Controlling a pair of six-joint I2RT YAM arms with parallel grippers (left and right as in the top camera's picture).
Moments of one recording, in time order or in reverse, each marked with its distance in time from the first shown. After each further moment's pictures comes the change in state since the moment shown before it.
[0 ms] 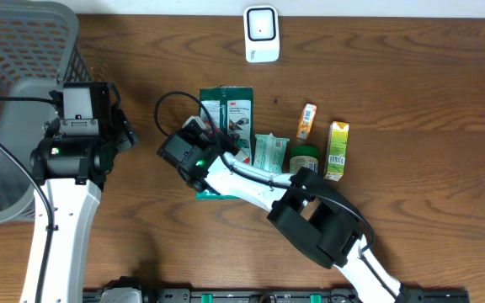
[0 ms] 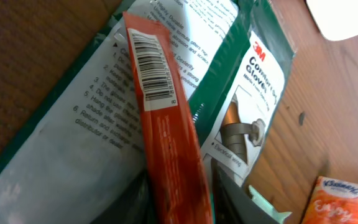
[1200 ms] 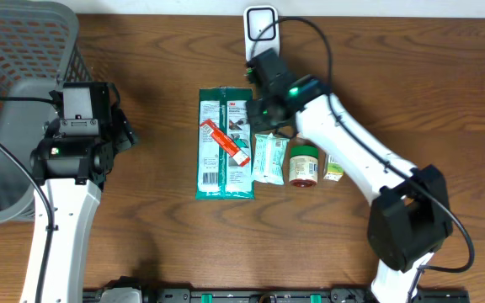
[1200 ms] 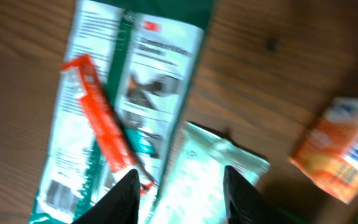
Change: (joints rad) left arm 0.000 0.000 0.000 0.000 0.000 0.000; right arm -0.429 -0.343 0.008 -0.301 -0.764 0.203
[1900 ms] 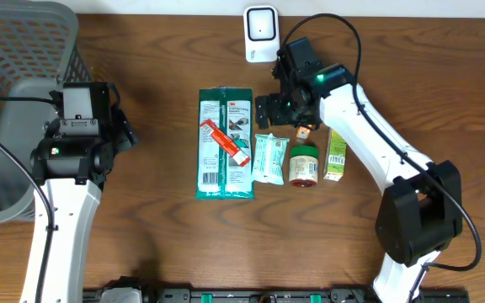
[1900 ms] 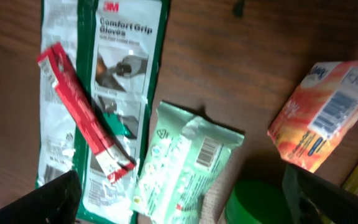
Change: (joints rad) left arm 0.000 0.000 0.000 0.000 0.000 0.000; right arm -0.101 0.000 0.000 -0.079 -0.113 -0.006
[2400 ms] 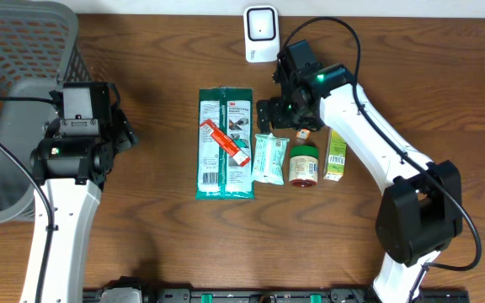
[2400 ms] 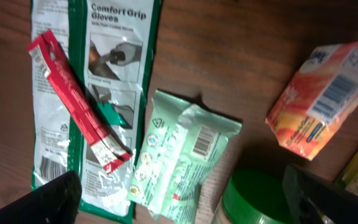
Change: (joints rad) left arm 0.000 0.000 0.000 0.000 0.000 0.000; right arm -0.003 0.000 0.000 -0.027 -0.003 0.002
